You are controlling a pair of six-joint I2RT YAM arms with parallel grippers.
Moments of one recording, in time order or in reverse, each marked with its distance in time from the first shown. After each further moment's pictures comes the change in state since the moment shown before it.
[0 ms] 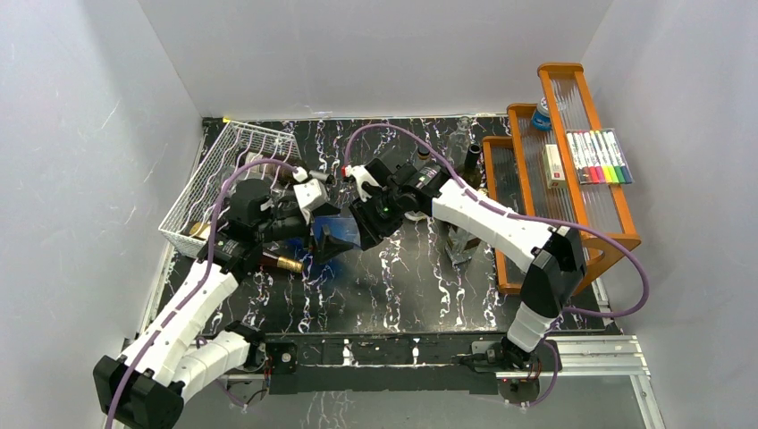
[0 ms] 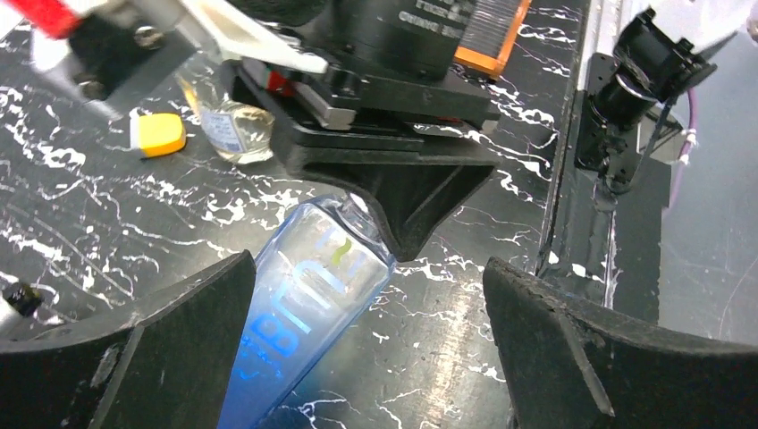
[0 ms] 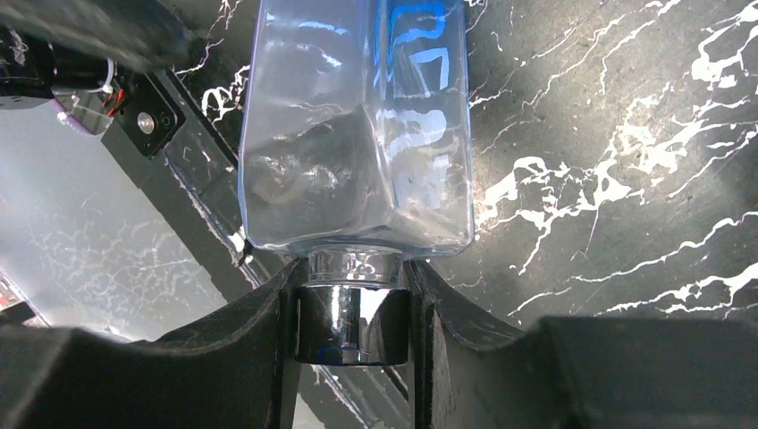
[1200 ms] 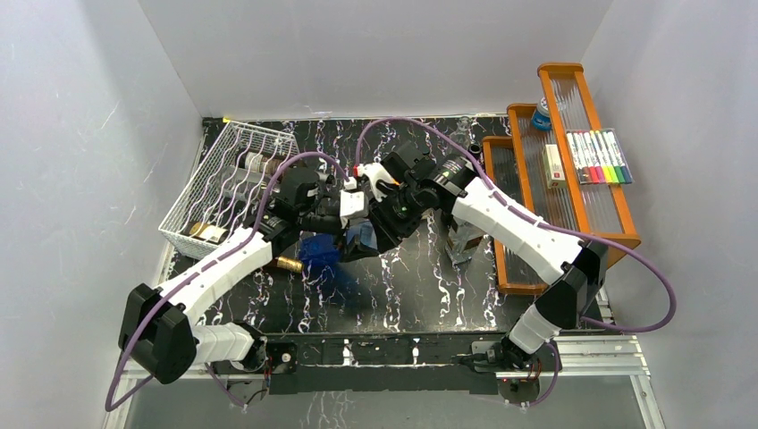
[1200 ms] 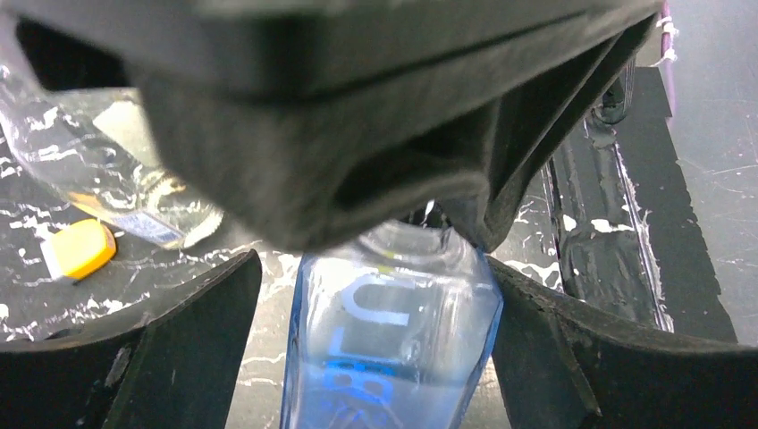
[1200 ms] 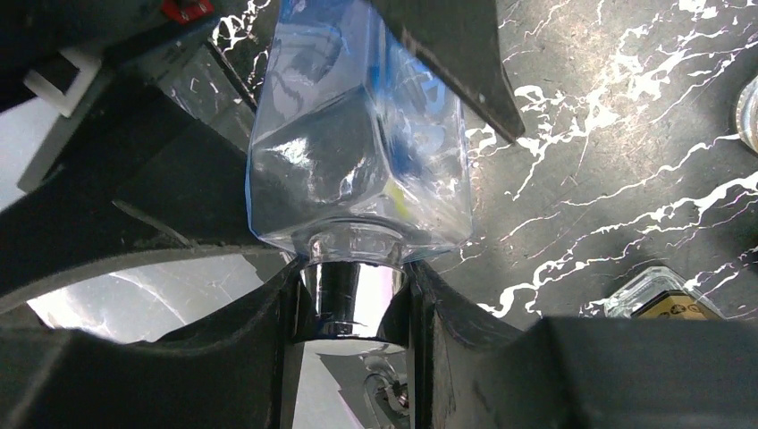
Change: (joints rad) left arm -0.174 0.325 0.087 0.069 0.113 0.300; right arm -0.006 -0.095 0.086 -0.238 0.005 -0.079
